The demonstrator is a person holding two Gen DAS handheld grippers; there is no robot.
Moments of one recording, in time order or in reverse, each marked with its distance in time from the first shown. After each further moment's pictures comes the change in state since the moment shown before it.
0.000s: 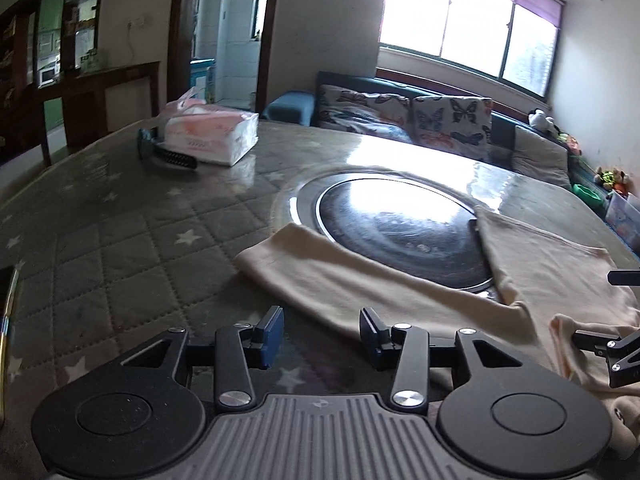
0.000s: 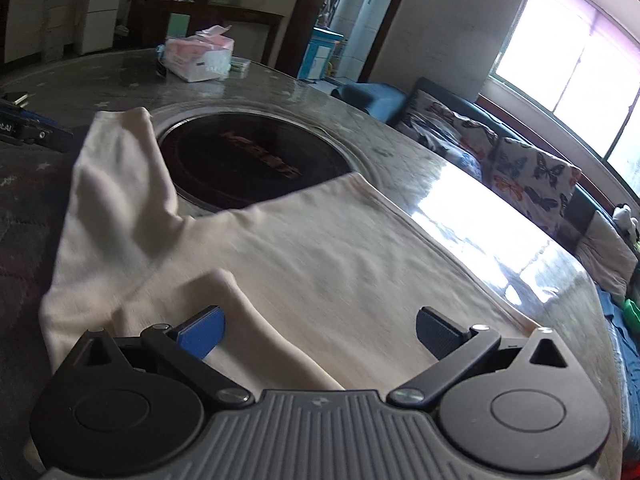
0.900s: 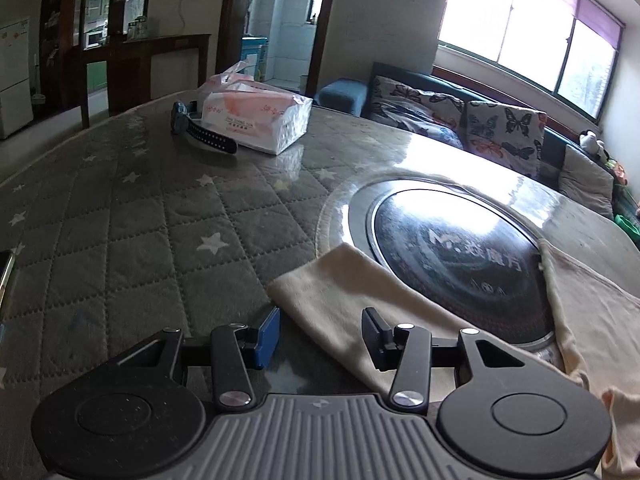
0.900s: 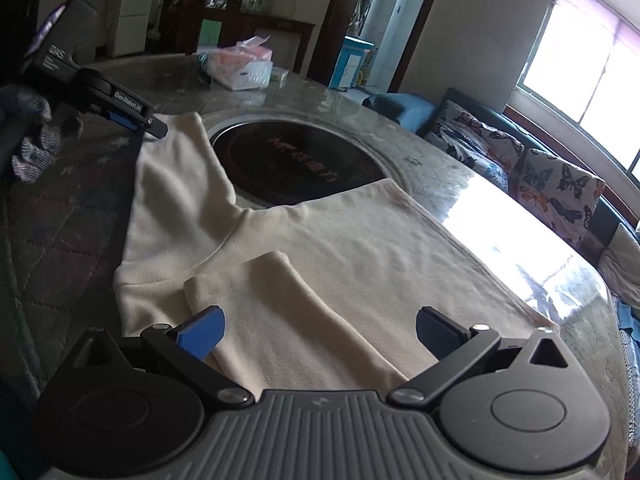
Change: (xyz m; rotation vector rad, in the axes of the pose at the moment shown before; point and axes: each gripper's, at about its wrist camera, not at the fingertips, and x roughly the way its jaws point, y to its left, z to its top) left arm 0.049 0.015 0.027 -0.131 0.032 0.115; right arm -0.042 0.005 -0.016 -0.026 -0.026 0.082
